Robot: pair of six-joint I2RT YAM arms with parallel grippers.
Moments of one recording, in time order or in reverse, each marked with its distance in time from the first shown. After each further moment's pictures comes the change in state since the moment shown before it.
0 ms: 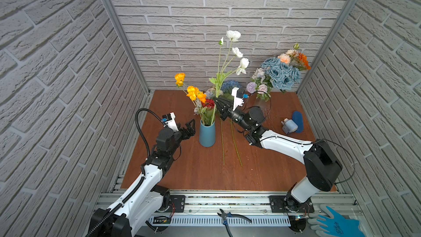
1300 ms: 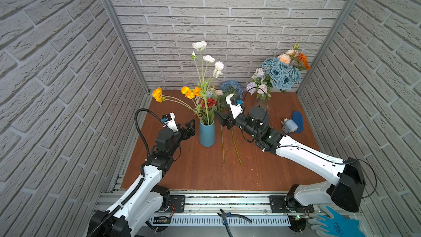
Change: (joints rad) left arm -0.005 -0.024 0.000 -0.019 -0.016 0.000; right arm 0.093 -0.266 0.050 -0.722 0.269 -0.373
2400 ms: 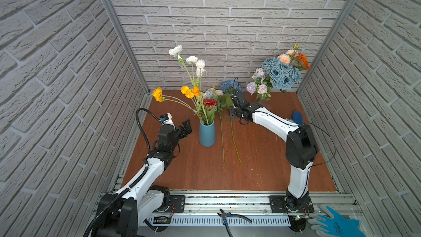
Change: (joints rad) left arm 0.085 0.168 0.019 0.001 -0.047 -0.029; right arm -0.275 0.646 0.550 -0.689 0.175 0.330
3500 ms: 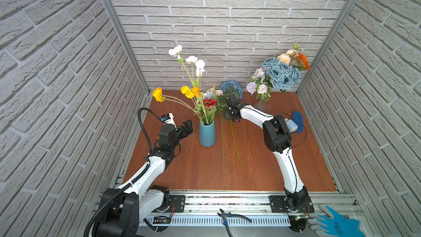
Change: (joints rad) left arm -0.002 0.028 0.000 0.026 0.035 -0.006; right arm -0.046 0.403 0.290 -0.037 -0.047 0.128
